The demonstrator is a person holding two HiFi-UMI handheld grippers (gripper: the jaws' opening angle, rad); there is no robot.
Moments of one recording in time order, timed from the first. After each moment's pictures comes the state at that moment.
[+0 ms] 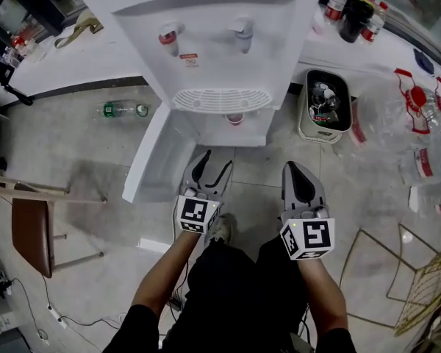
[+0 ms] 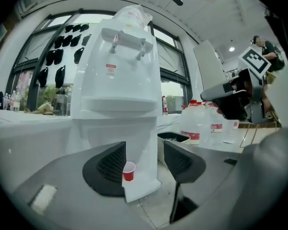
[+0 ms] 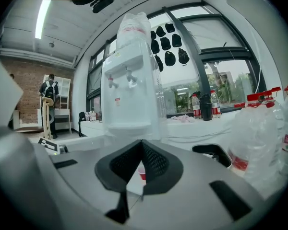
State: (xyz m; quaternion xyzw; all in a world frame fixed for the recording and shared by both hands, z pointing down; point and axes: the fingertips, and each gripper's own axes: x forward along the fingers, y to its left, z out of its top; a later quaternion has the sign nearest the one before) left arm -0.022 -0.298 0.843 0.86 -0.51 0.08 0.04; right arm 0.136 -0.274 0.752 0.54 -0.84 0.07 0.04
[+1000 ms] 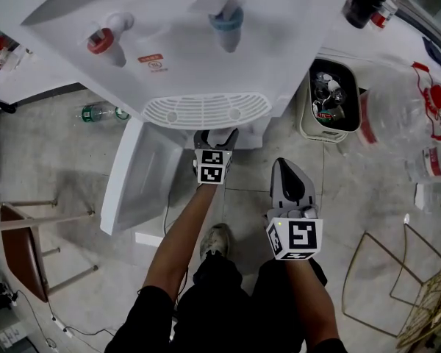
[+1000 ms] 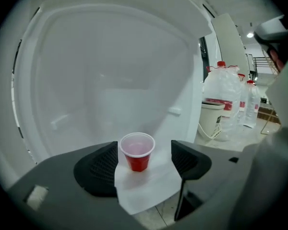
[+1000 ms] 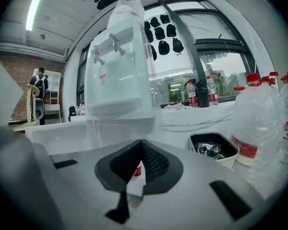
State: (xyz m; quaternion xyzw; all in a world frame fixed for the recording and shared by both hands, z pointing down) left arm -0.002 -0.472 1.034 0.82 -0.53 0.19 0.12; right arm 0.128 -0.342 0.838 0.58 -0.81 0.09 0.06
